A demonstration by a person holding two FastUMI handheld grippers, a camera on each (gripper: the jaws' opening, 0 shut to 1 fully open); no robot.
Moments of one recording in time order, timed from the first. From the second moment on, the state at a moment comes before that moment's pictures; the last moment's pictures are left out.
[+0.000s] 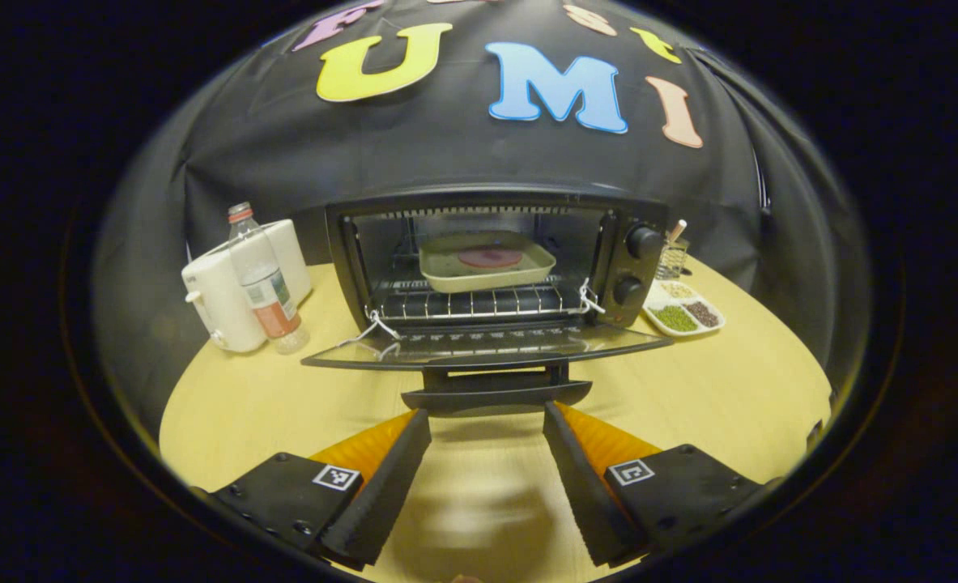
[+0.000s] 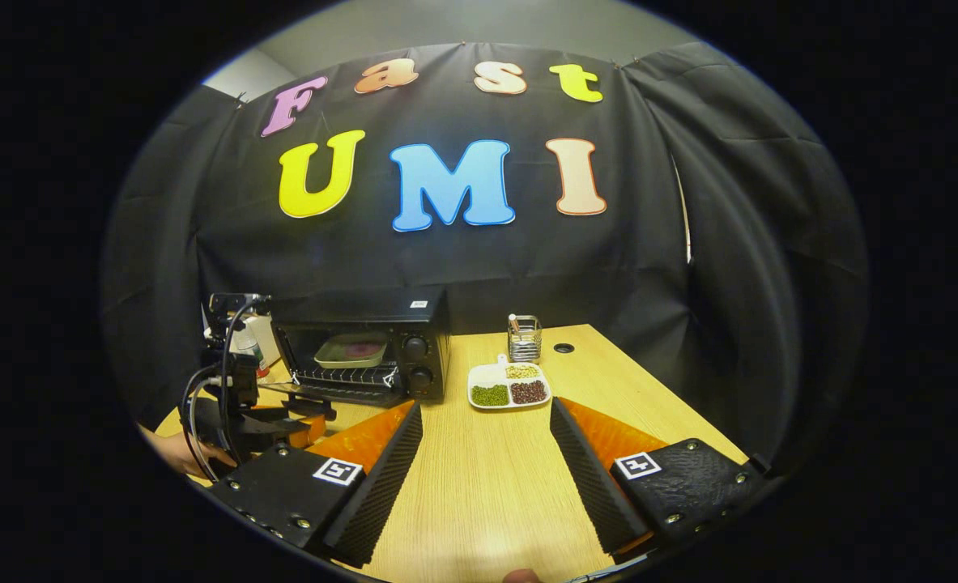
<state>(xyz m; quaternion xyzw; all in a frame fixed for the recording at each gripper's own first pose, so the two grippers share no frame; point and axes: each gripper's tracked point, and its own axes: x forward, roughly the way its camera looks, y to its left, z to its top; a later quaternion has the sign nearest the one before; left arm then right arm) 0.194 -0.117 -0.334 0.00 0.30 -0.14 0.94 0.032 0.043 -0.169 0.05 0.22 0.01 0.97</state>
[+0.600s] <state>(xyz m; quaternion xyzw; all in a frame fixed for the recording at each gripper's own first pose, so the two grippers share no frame) 0.229 -0.118 -0.282 0.01 0.23 -0.15 0.96 0.032 0.045 -0.168 0.04 0.22 0.00 0.97</state>
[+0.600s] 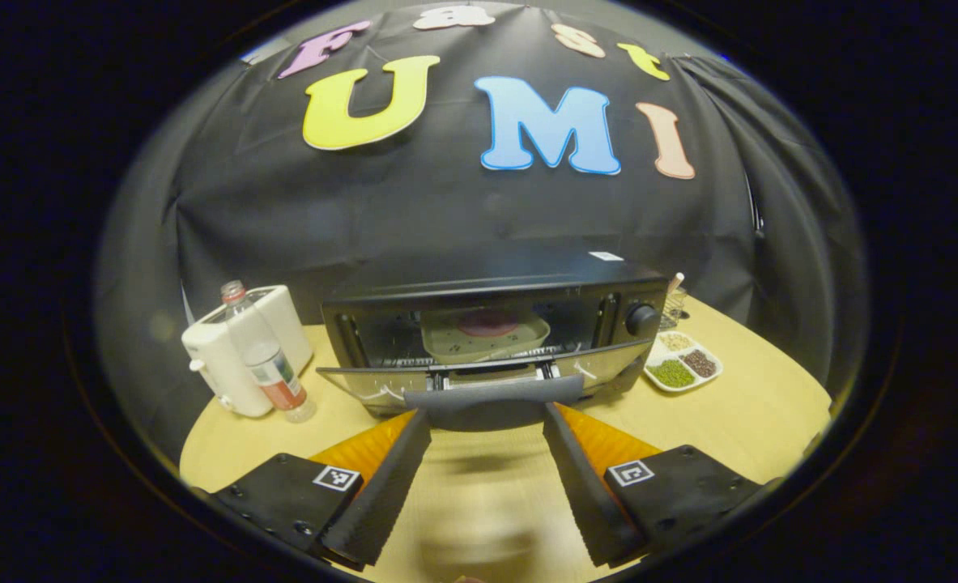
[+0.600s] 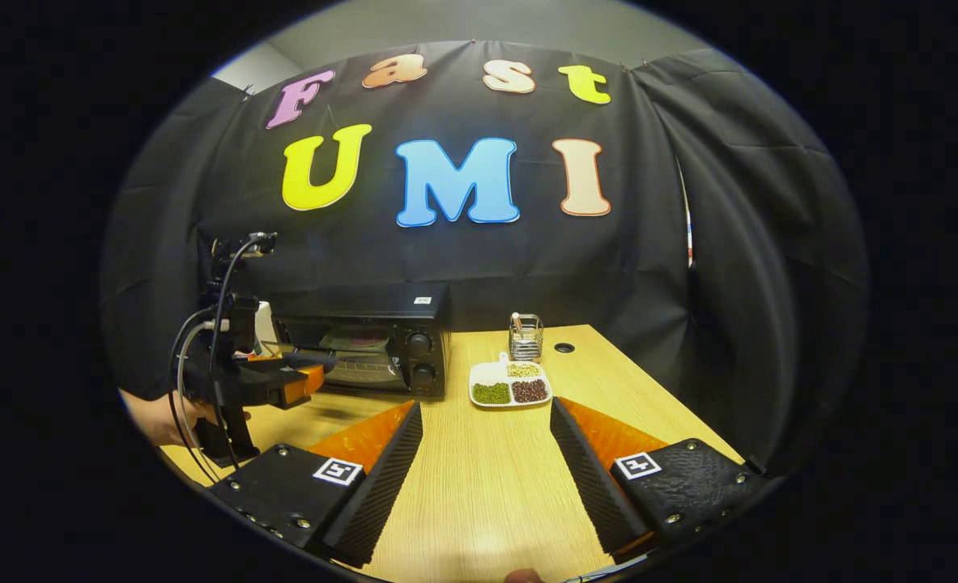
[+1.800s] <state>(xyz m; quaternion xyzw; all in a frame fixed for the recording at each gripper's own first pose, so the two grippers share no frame) 0.055 -0.060 -0.071 -0.03 0.04 -0.06 1.00 0.010 -0.015 -0.067 0.02 0.08 0.06 0.99</state>
